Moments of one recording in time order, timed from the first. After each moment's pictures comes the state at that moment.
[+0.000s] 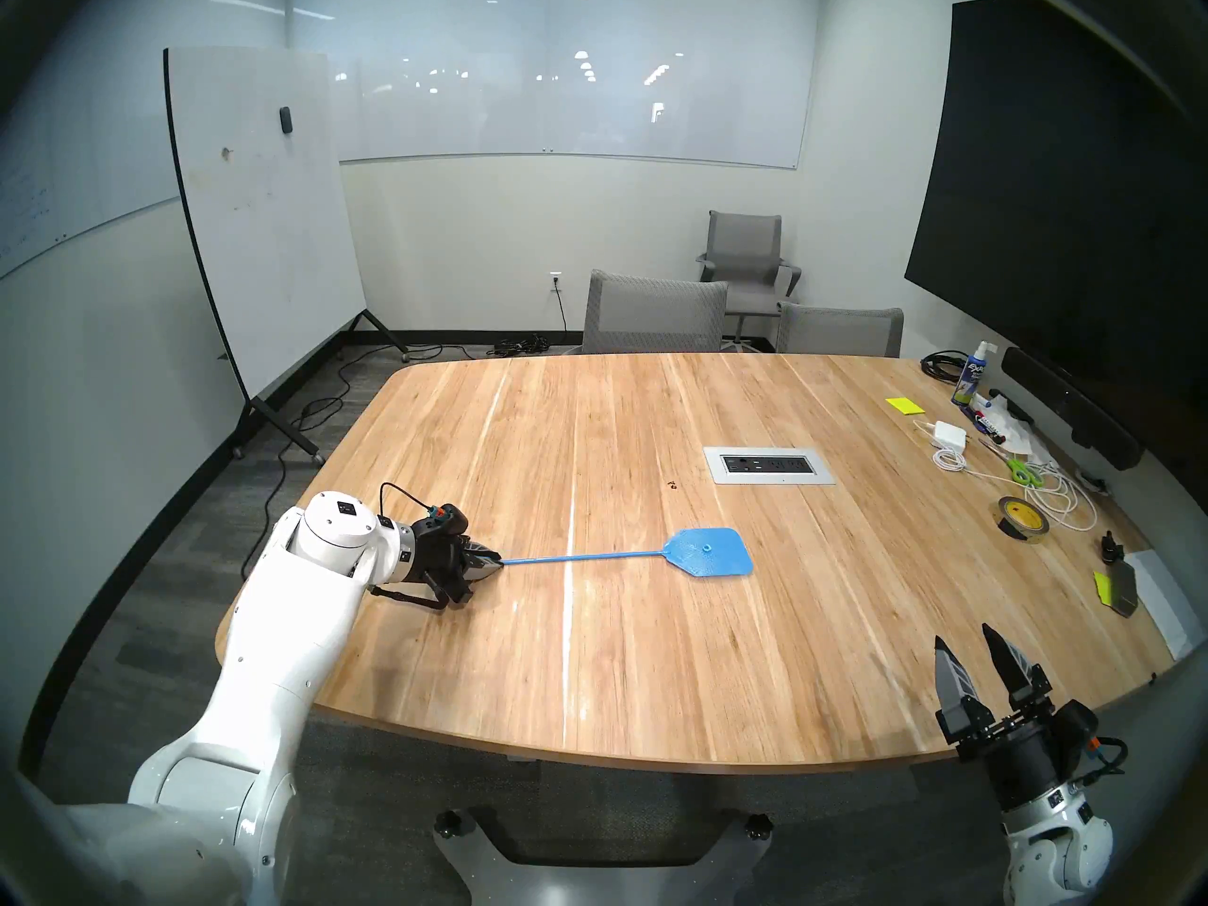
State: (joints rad) left arm 1.19 -1.24 -1.58 -1.15 0.36 0.21 -1.14; right arm -2.44 -1.45 2.12 -1.99 0.75 -0.34 0.74
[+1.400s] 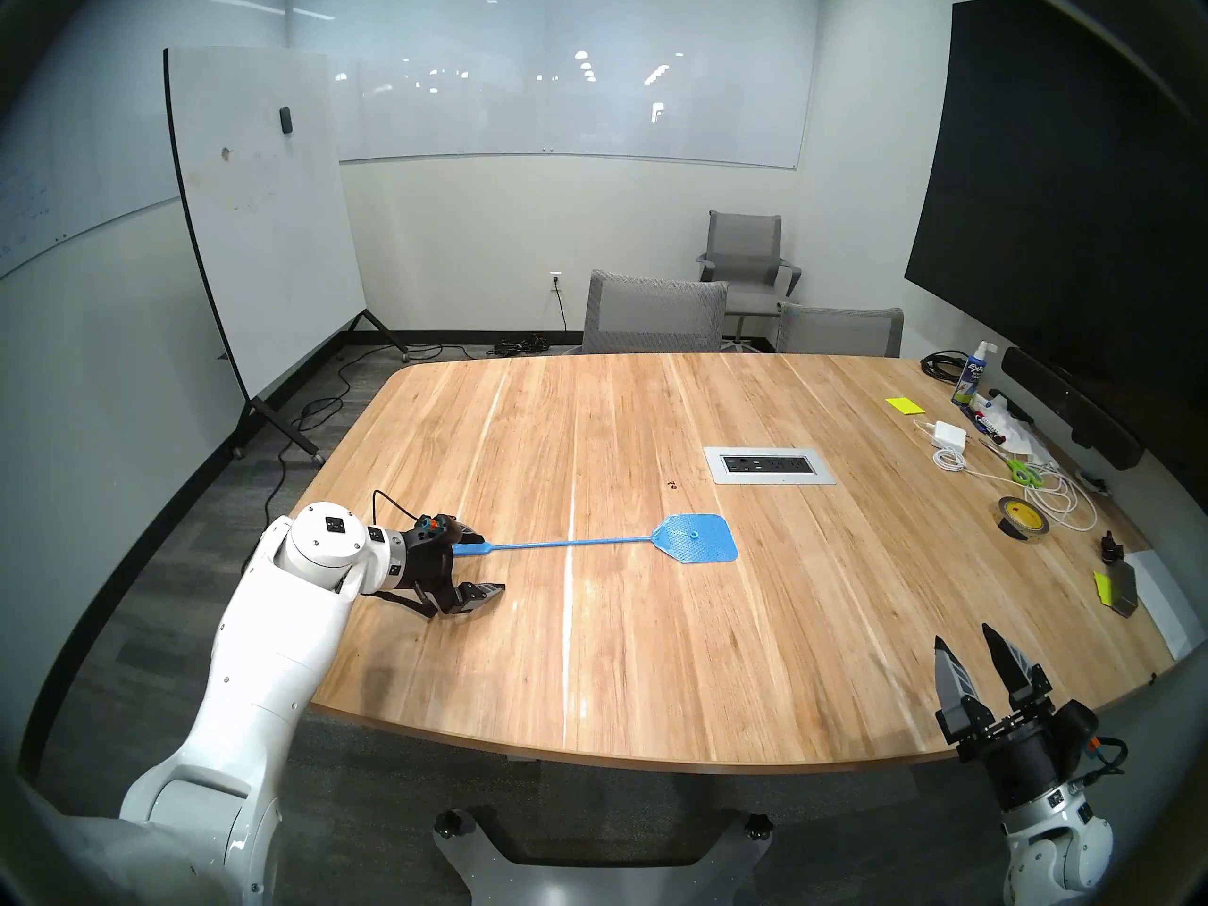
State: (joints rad) left arm 1.24 -1.22 -1.57 -1.22 0.39 0.06 -1.09; right arm -2.44 -1.45 2.12 -1.99 0.75 -0.34 0.74
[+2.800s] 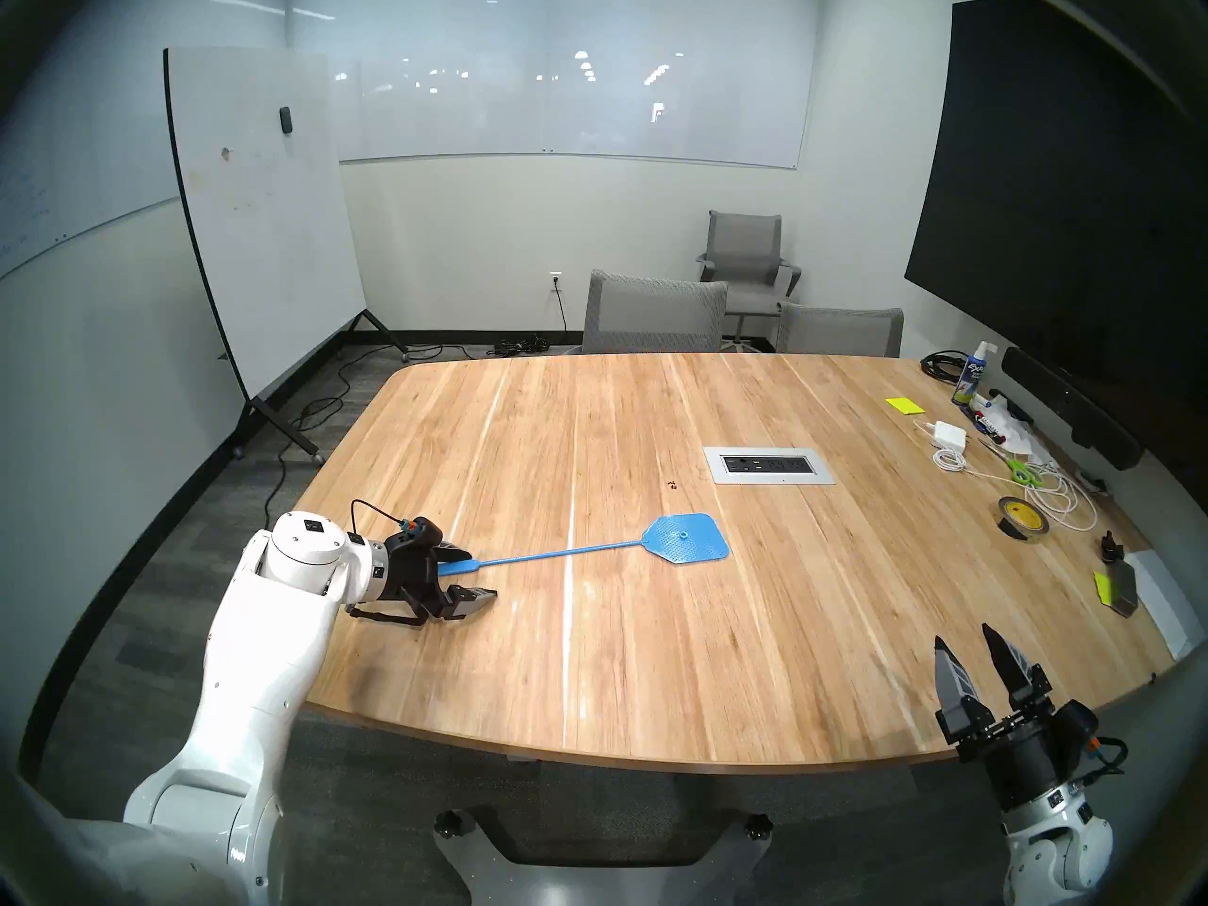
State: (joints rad) left arm 1.30 -1.22 -1.69 -1.23 0.31 0.26 -1.20; right arm -2.44 -1.45 2.12 -1.99 0.75 -0.34 0.74
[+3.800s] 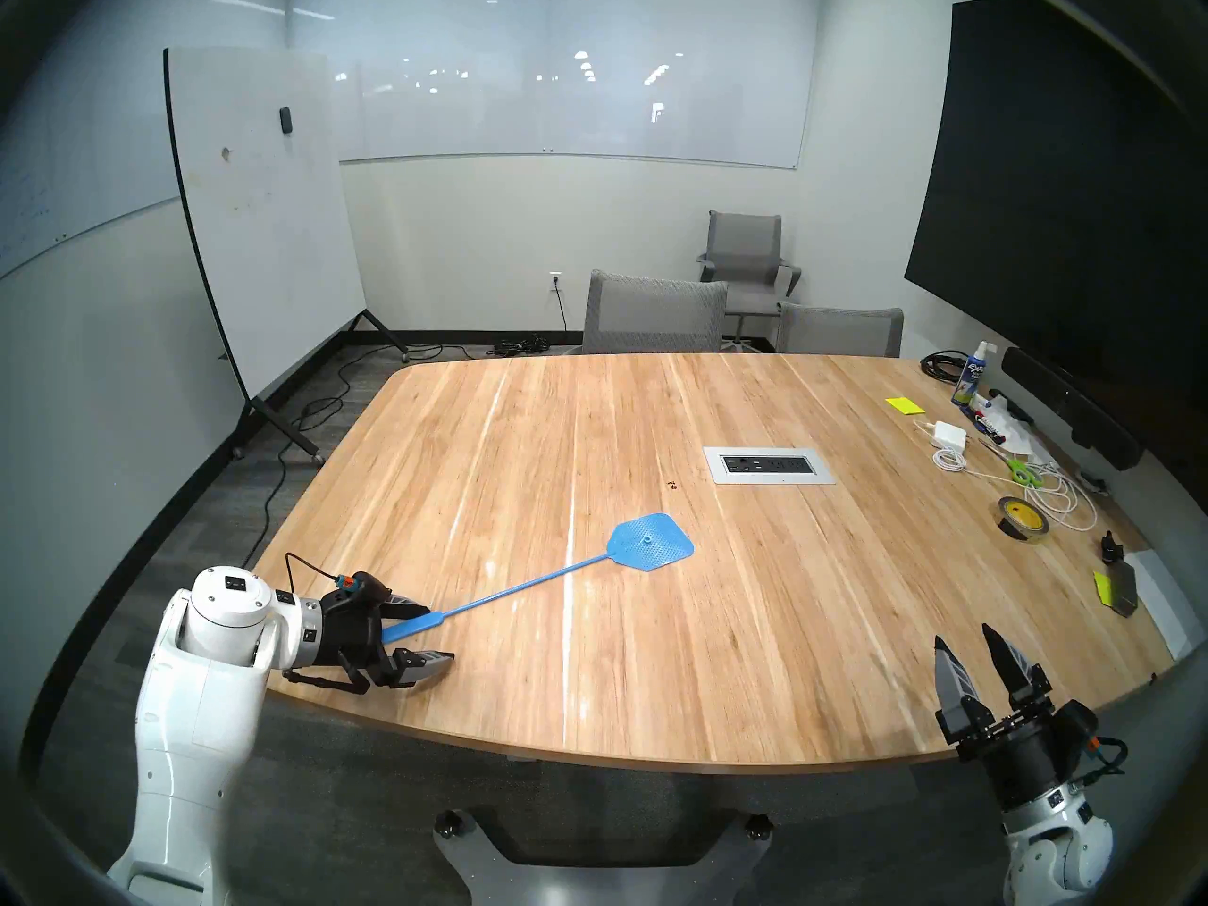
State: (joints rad) left arm 1.62 -1.18 -1.86 -1.52 0.23 0.31 -1.33; right arm -2.44 -1.45 2.12 -1.99 0.75 -0.34 0.74
